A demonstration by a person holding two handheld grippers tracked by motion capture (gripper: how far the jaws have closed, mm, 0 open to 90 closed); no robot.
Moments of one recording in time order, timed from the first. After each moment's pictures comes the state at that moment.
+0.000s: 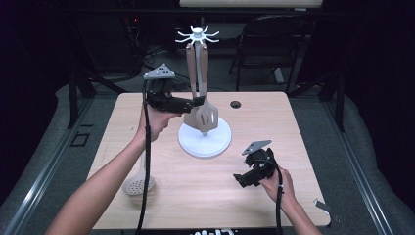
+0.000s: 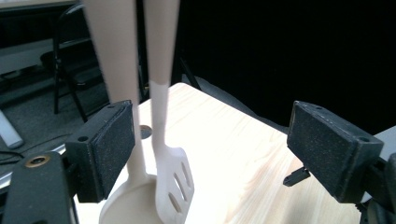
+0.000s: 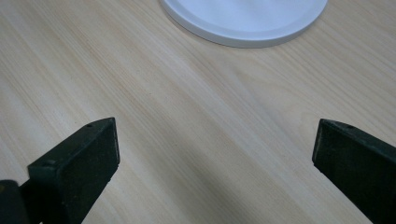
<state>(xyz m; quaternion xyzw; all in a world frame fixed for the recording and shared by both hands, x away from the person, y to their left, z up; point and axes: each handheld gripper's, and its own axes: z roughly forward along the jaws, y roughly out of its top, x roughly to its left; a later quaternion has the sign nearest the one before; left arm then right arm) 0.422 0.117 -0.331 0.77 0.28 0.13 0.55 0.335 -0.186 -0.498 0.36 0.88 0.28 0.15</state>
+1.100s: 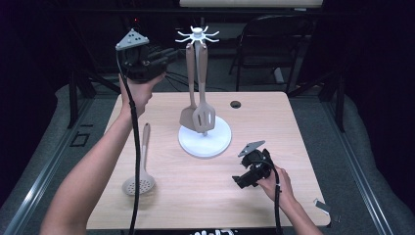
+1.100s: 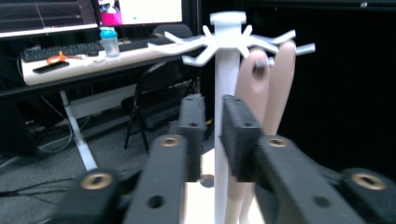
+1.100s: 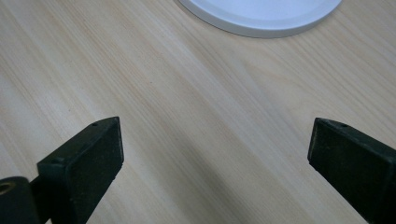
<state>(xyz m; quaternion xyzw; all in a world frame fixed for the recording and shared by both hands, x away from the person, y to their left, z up) 0.441 0.148 -0.268 0.70 0.32 0.26 0.58 0.340 -0.179 -0.505 0.33 0.90 0.25 0.14</state>
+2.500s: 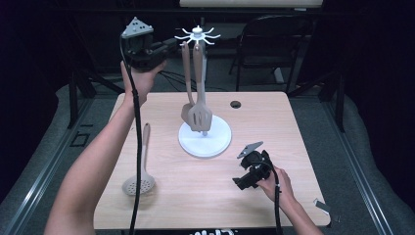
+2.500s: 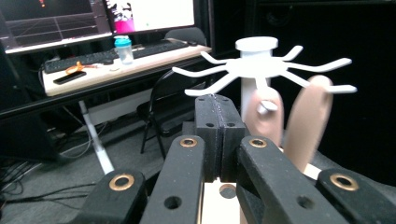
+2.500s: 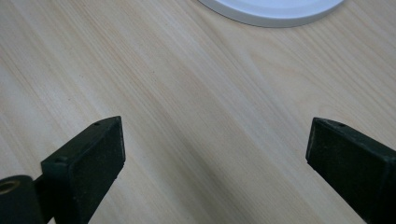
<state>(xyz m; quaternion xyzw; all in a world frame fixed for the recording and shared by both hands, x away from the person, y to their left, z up) 0.453 0.147 -0.259 0.71 0.31 0.29 0.57 0.339 -0.177 -0.510 0.33 0.91 0.23 0.13</state>
